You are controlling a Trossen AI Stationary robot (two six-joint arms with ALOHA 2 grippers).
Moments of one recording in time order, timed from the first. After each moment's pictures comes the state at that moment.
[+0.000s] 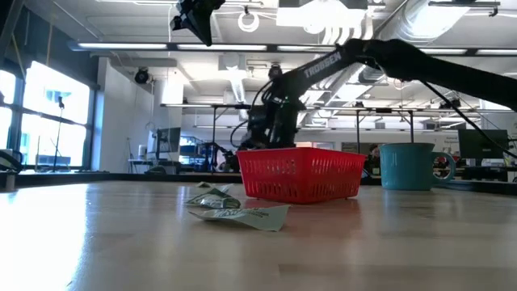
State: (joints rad) left arm 0.54 1.68 2.11 -1.45 -0.06 -0.10; right arm -0.64 2.56 2.31 -1.28 -0.38 0.46
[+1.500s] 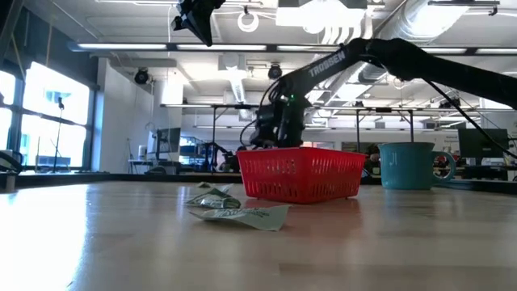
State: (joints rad) left arm 0.54 1.68 2.11 -1.44 -0.06 -0.06; right arm -0.69 2.54 2.32 -1.34 -0.37 0.44
